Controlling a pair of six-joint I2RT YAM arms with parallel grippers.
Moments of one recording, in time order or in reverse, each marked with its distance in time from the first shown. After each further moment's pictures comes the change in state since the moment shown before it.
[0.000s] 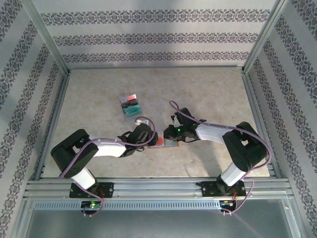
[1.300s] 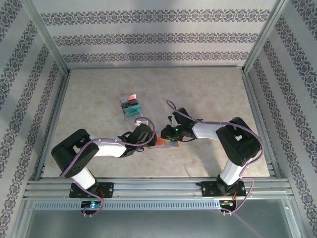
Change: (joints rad) left arm 0.000 0.009 -0.004 -0.013 0.000 -0.012; right arm -0.002 0.086 0.015 0.079 -0.071 0.018
